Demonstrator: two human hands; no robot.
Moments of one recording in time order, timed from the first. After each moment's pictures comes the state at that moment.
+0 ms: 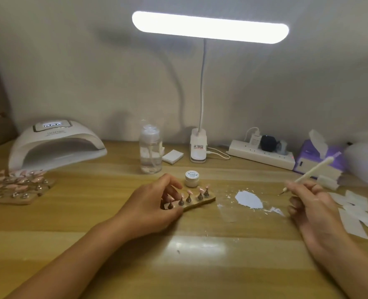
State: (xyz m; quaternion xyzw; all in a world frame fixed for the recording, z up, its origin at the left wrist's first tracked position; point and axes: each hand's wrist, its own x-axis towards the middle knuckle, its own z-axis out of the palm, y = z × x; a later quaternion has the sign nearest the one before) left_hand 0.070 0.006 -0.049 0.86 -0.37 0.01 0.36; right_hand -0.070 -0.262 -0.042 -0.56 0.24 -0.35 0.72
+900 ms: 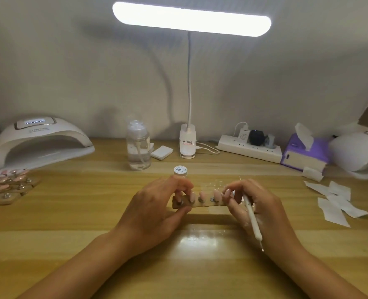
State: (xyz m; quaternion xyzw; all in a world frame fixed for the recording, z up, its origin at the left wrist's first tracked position) left_hand 0.031 -0.012 -0.048 0.78 -0.49 0.20 0.34; right_hand -0.076 -0.216 -0.054 -0.88 -0.03 -0.35 0.33
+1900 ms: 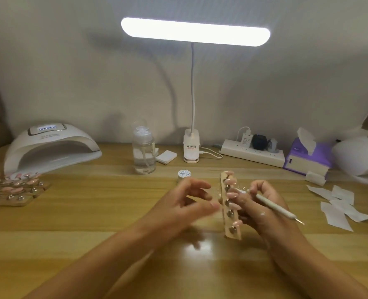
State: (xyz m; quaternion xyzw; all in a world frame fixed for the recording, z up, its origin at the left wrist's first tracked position) left_hand 0.006 -0.023 -0.021 0.71 -0.34 -0.22 0.58; right_hand -0.082 -0.201 -0.033 -0.66 0.09 -0.22 0.72
